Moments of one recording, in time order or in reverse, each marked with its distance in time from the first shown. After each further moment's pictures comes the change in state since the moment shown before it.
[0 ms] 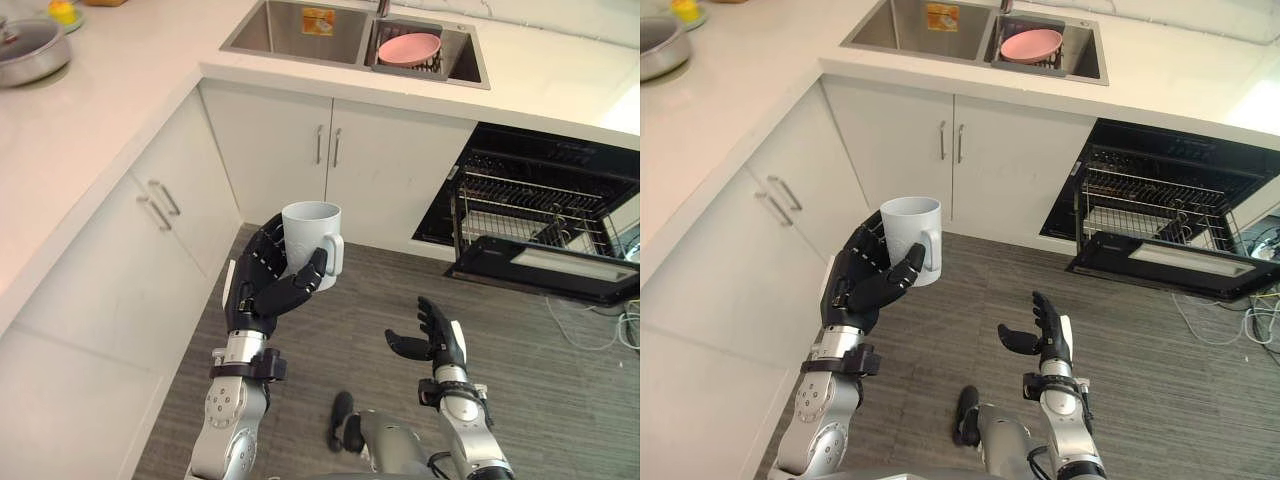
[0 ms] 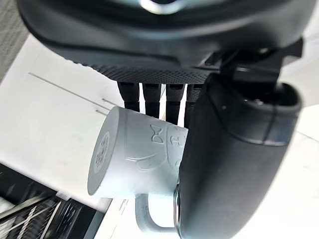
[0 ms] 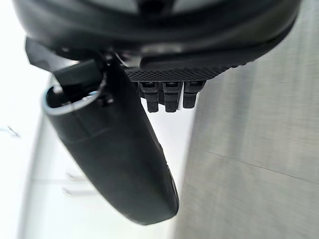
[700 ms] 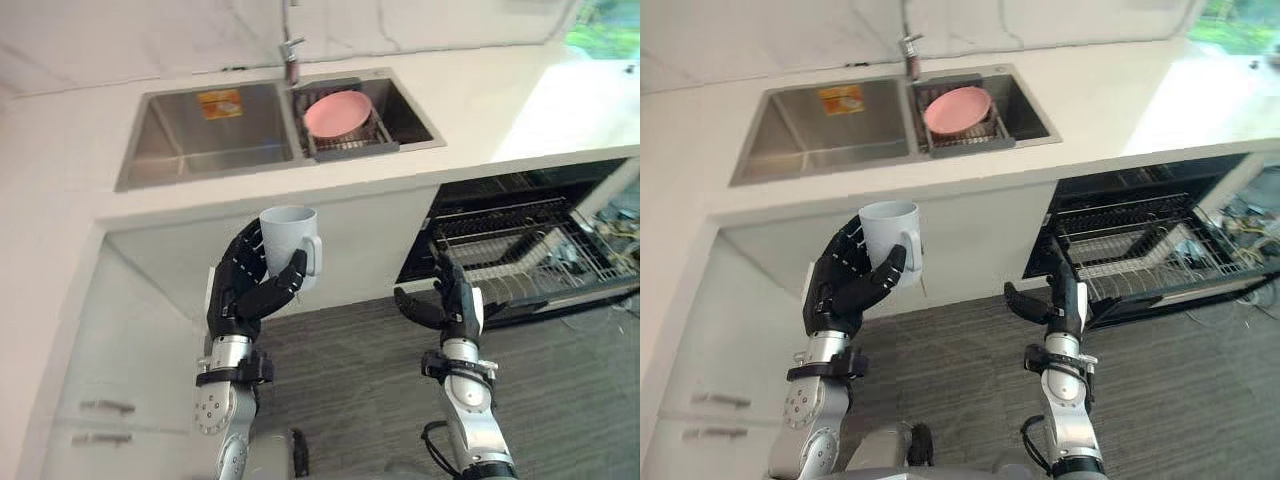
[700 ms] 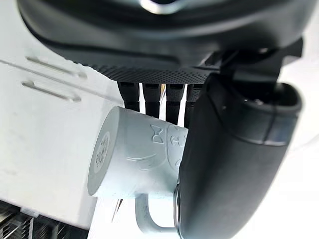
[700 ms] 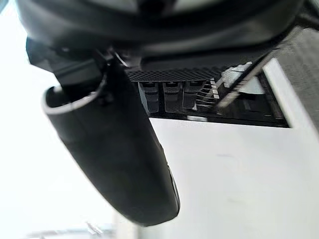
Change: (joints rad) left arm 0.071 0.048 0.032 -0.037 0.037 0.000 0.016; right arm -0.034 0.087 -0.017 -0.256 0.002 -0.051 -0.057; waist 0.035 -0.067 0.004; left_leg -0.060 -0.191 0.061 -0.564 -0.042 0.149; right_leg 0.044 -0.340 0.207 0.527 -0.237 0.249
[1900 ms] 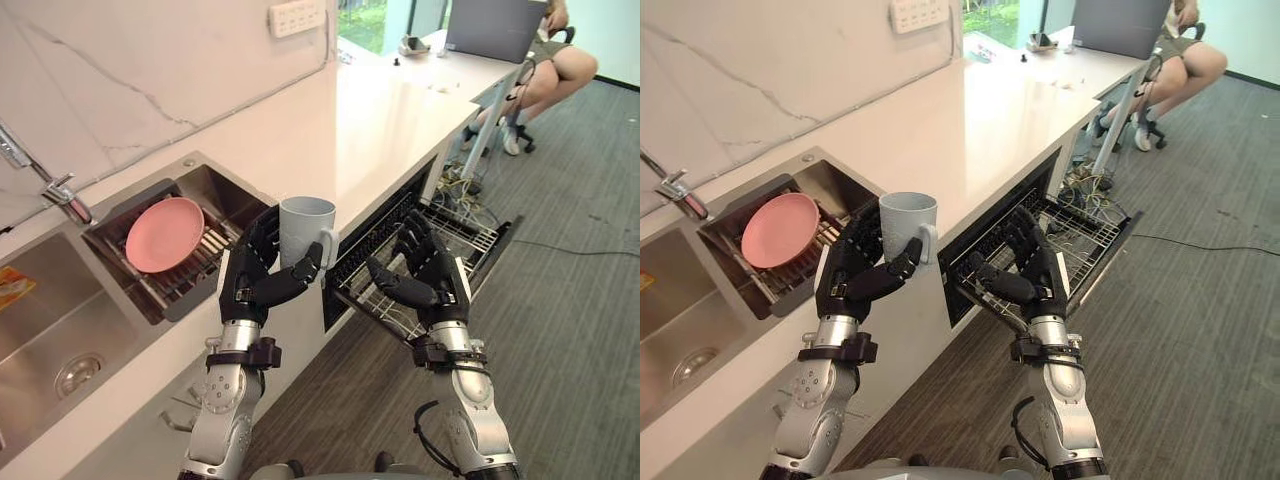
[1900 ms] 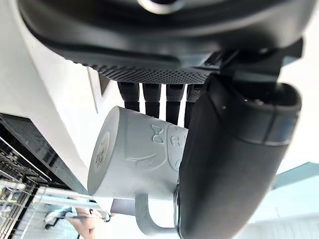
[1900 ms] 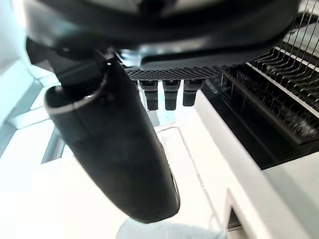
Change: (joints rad) left arm -0.167 0.018 -0.010 0.070 0.065 -0.001 -0.002; right arm 0.028 -0.083 0.158 -0.163 0.444 -0.067 0.261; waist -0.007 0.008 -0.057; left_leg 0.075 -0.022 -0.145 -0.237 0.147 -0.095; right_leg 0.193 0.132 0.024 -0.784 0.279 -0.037
